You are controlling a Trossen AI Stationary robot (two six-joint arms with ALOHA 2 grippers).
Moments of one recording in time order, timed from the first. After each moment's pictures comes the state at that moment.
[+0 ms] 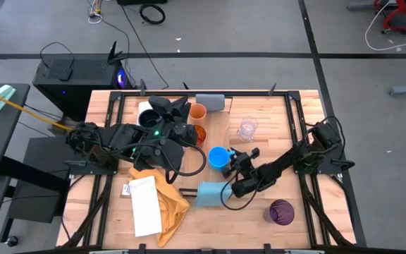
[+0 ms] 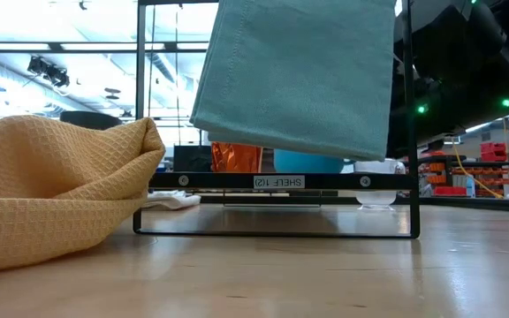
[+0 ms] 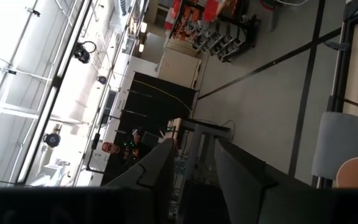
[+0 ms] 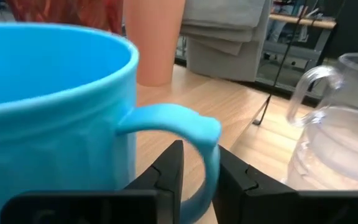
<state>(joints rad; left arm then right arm) -0.37 1.84 2.36 -1.05 -1.46 0.63 0.42 1.84 0.72 0.09 1.33 0.94</state>
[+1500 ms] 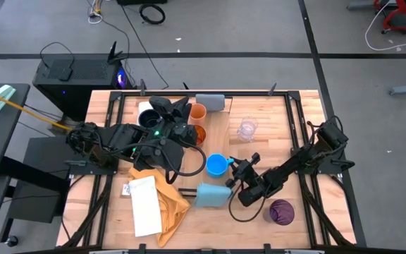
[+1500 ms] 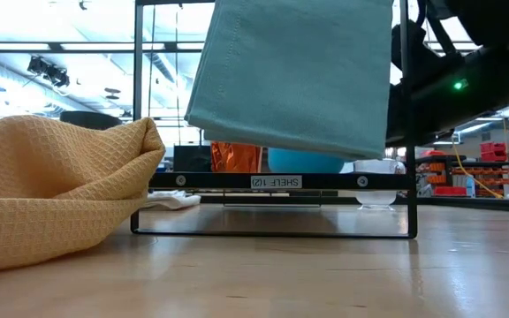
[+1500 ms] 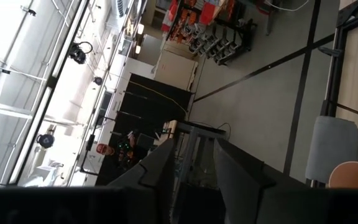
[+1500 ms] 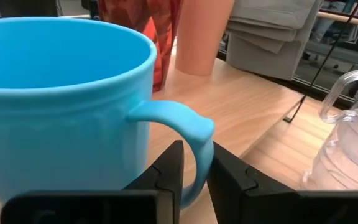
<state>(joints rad) -0.37 1.84 2.36 -1.05 -1.44 0.61 0.53 1.78 0.72 0.06 1.26 0.87</state>
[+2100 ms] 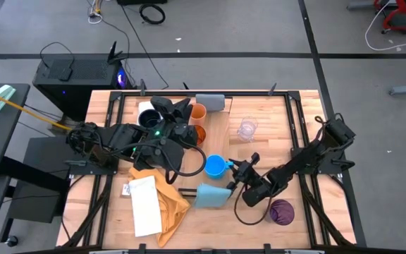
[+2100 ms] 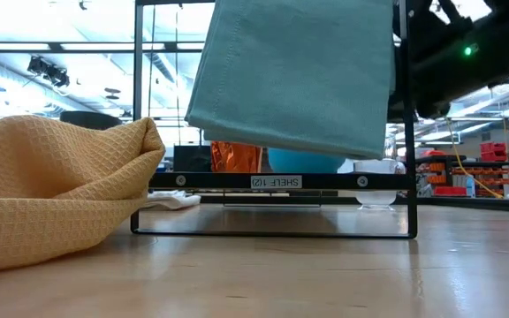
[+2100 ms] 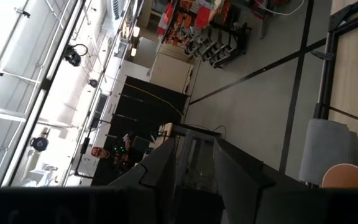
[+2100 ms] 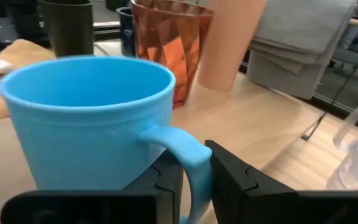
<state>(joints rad) -0.37 1.84 2.36 -1.05 -1.42 0.61 0.55 1.69 0.72 0.11 1.21 0.71</state>
